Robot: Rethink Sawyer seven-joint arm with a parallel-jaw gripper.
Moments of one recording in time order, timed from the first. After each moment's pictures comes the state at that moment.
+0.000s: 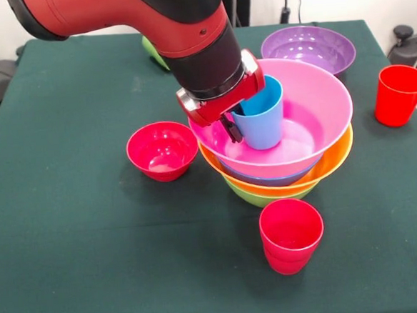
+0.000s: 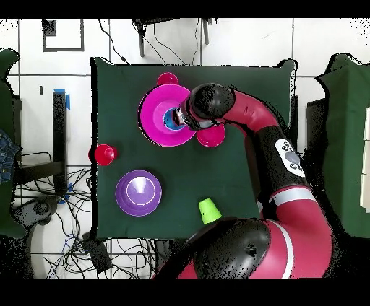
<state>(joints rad) -0.53 -0.39 0.43 1.31 -0.11 0.91 1.18</state>
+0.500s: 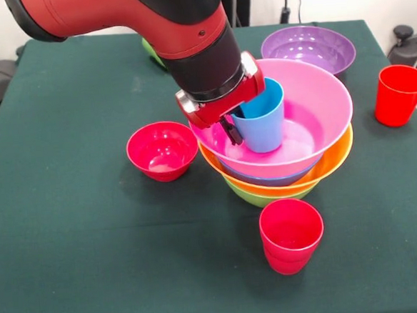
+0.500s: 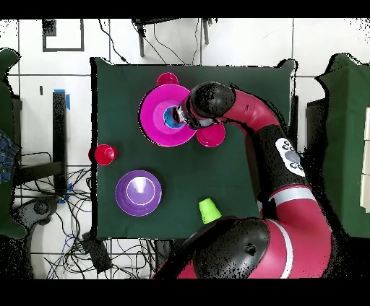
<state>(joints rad) -0.53 -0.38 0.43 1.30 -0.10 0.91 1.20</state>
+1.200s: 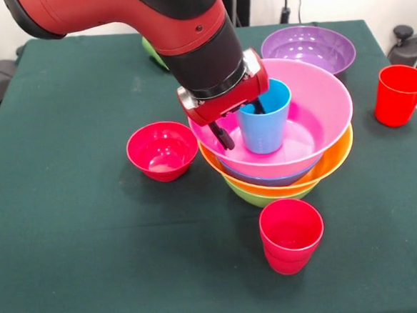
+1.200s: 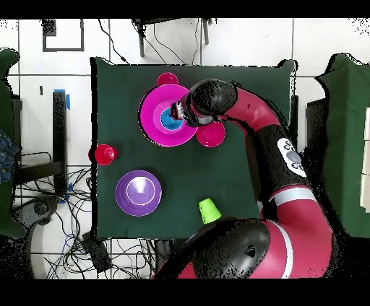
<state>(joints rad) -0.53 -0.39 0.43 1.30 -0.05 0.91 1.28</state>
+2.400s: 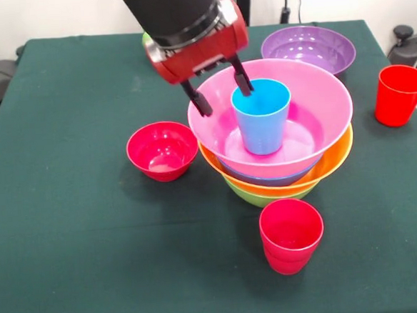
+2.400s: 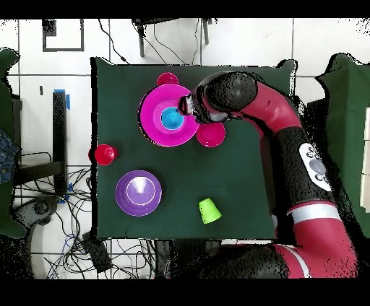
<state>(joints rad) -0.57 -0.52 0.43 1.35 0.00 0.97 1.30</state>
